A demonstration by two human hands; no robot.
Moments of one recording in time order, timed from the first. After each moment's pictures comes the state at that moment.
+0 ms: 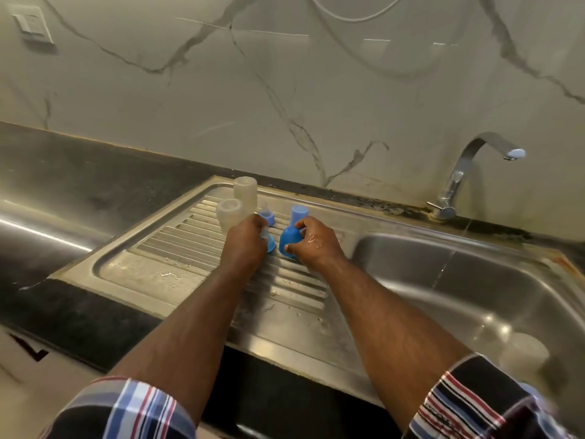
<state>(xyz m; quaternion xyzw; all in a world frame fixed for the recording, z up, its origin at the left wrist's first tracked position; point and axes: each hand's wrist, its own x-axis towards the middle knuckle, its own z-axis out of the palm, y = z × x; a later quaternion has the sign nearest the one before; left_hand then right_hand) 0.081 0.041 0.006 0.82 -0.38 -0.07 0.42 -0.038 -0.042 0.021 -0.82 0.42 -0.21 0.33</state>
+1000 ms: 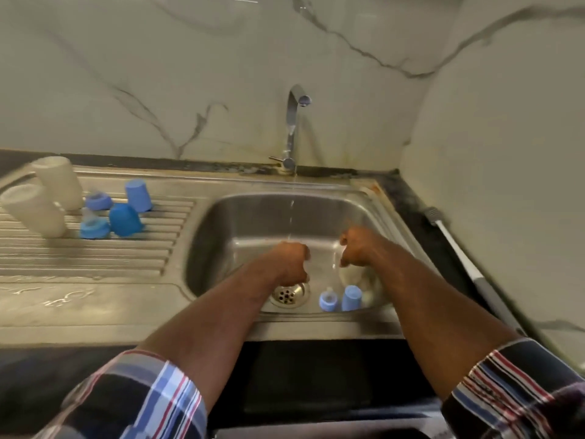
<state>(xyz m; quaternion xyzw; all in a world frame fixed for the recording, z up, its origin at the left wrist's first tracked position) -0.223 -0.055 -0.019 0.66 -0.72 -0.20 0.03 -0.386 -0.111 0.016 -0.76 0.63 0.08 0.12</state>
